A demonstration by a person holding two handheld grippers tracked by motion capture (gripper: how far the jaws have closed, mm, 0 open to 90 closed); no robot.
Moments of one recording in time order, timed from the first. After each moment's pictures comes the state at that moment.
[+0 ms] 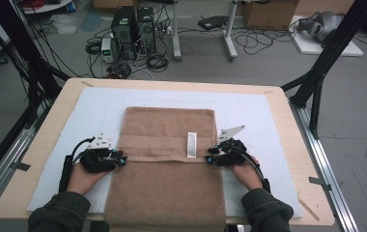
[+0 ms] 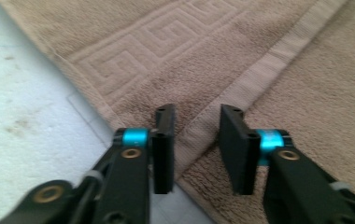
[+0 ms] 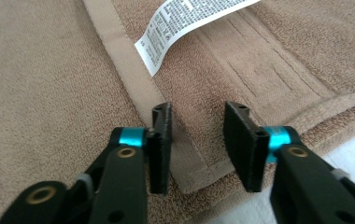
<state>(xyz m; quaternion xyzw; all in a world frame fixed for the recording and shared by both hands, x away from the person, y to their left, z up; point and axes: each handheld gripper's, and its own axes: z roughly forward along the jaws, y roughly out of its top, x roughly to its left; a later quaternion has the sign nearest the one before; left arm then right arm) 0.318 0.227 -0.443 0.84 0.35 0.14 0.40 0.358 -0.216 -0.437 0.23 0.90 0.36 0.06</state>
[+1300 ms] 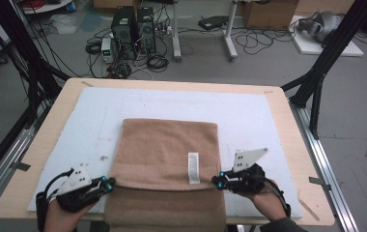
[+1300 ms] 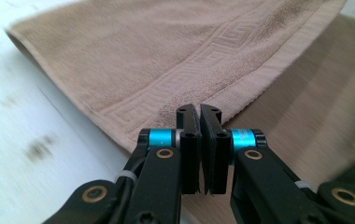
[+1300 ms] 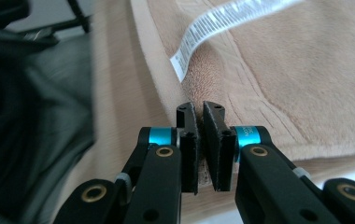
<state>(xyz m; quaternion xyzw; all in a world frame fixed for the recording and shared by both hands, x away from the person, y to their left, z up) 0.187 0.234 -0.410 0.83 0.31 0.17 0.44 0.254 -0.234 -0.389 0.14 0.89 0.42 0.01</state>
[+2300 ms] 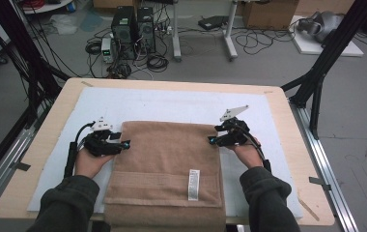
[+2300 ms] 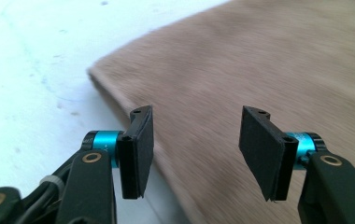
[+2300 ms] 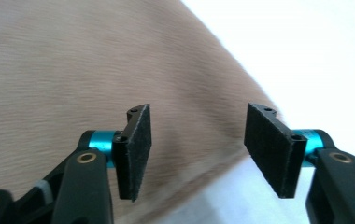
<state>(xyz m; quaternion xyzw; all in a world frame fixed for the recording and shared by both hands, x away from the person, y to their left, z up) 0.369 0.221 -0.426 0.80 0.41 0.18 0.40 0.415 -0.226 -0.411 0.28 0.89 0.35 0.11</state>
